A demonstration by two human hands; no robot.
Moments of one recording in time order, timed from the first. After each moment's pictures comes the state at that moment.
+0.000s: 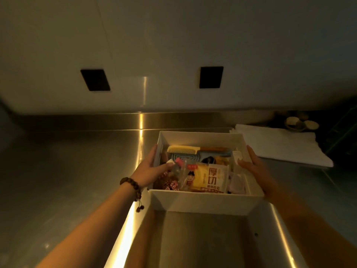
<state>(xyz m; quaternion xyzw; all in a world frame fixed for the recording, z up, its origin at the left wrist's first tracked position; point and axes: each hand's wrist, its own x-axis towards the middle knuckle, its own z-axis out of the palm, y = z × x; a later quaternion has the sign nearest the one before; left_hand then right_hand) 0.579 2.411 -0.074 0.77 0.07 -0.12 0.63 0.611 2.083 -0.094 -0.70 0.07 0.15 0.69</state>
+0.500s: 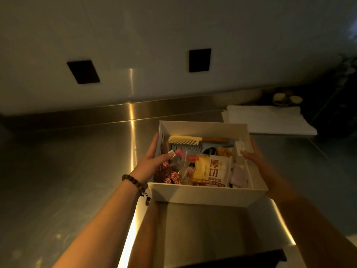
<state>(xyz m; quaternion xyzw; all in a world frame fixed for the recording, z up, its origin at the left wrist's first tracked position) 0.550 2.415 -0.093 0.72 0.02 -0.15 0.68 0.527 2.096 -0.090 -0.65 0.04 0.11 0.75</state>
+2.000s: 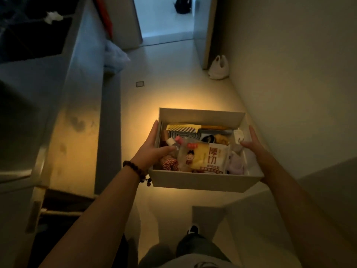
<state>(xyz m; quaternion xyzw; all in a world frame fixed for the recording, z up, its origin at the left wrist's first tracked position) 0.154 1.739 -0.160 0.50 -0.48 -0.64 0.32 -0.164 1.780 -0.182 -0.35 0.54 -0.44 0.63</state>
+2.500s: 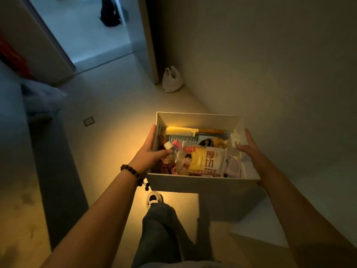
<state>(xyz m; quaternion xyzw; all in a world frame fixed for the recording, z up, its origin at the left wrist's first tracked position) 0.048 1.431 -0.193 0.44 -0.58 -0.66 0.18 -0.226 1.590 -0.199 -0.22 0.62 -0.54 0.53</state>
